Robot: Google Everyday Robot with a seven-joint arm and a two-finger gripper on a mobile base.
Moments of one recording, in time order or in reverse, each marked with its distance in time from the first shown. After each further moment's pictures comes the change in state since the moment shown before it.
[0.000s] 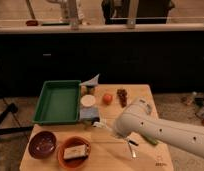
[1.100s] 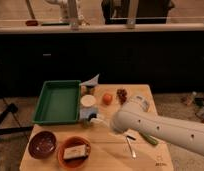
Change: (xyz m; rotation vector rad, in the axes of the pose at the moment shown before) arm -0.031 -0.022 -0.006 0.061 -0.009 -0.062
